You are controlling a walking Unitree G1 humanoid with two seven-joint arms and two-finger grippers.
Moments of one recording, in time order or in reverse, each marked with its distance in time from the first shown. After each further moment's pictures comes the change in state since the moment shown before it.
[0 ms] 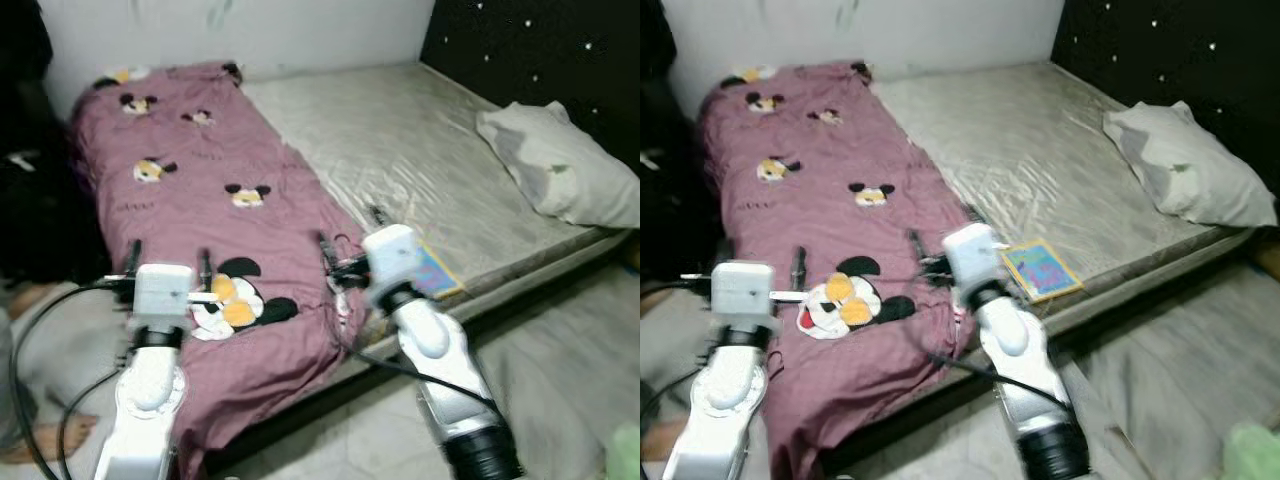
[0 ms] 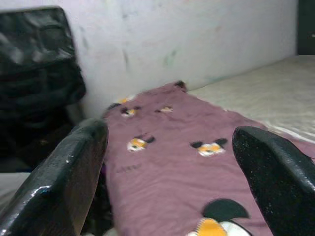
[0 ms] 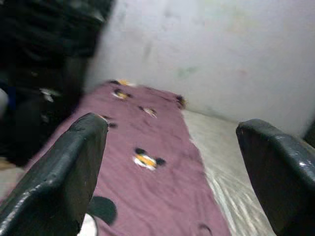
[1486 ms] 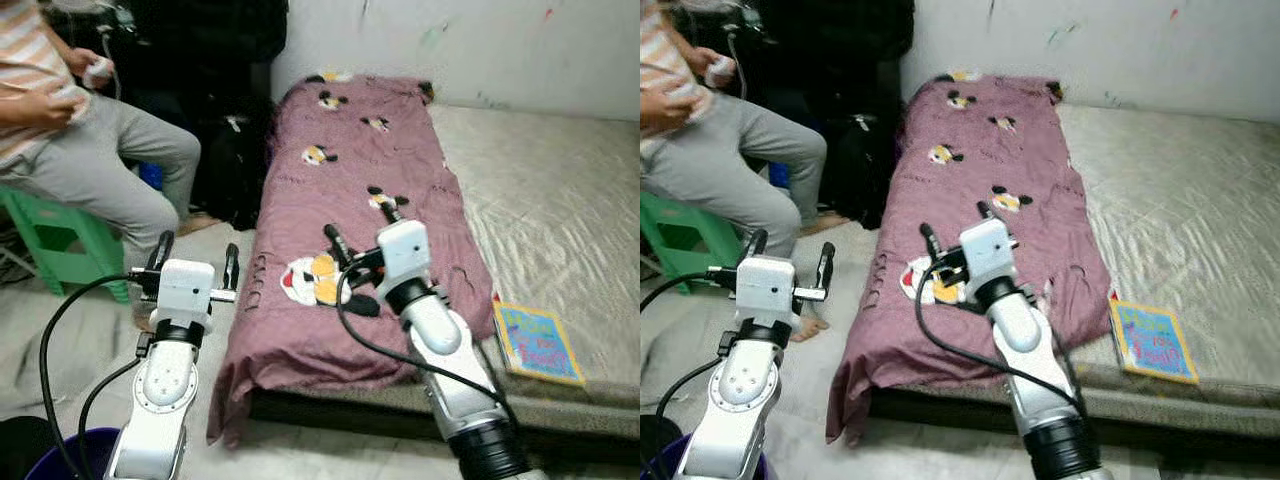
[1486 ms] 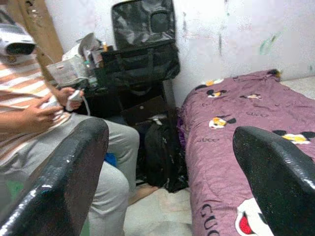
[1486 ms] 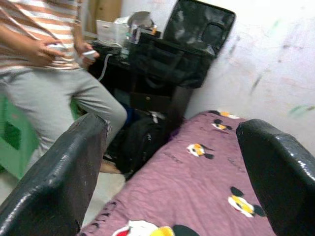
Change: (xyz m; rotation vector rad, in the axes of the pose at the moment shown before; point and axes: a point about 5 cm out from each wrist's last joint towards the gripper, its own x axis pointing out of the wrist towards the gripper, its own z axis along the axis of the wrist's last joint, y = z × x) left arm 0.002 -0.015 0.006 -0.040 -0.037 -0.115; right arm -0.001 -0.011 -0.005 0.027 0.009 -0.051
